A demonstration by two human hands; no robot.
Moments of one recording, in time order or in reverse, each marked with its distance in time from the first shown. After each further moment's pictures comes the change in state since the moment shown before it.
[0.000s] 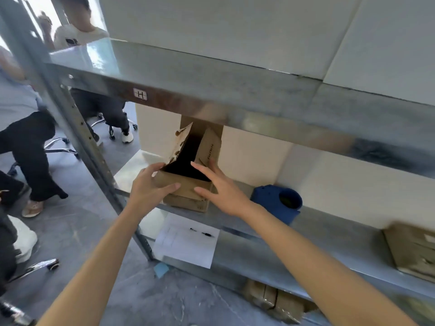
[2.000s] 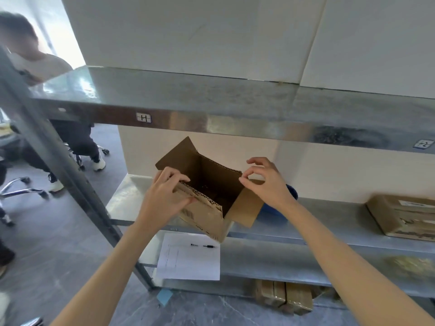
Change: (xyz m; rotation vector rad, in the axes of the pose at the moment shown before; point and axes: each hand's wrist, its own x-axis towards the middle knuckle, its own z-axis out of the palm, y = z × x) left_hand 0.027 0.007 -0.003 0.330 -0.058 0.790; right_hand -0.043 0.010 -0.046 -0.147 0.625 0.158
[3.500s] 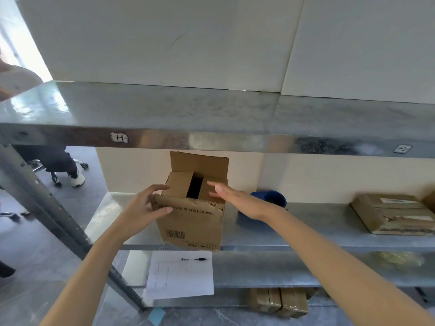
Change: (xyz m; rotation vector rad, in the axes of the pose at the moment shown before) left_hand 0.027 -0.028 -0.013 -0.501 -0.378 -0.397; right_hand 0.013 -0.019 0.013 0.210 -0.675 0.281
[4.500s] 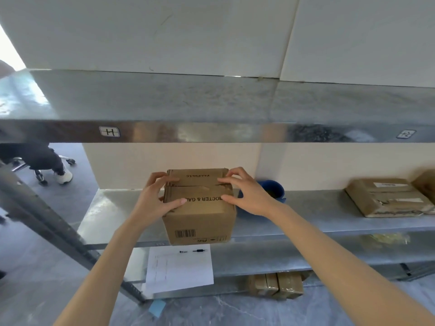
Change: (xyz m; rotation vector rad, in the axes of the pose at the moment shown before) left_hand 0.040 -0.023 0.027 0.118 0.099 0.180; right_hand 0.006 0.034 -0.001 -0.304 0.369 -0.114
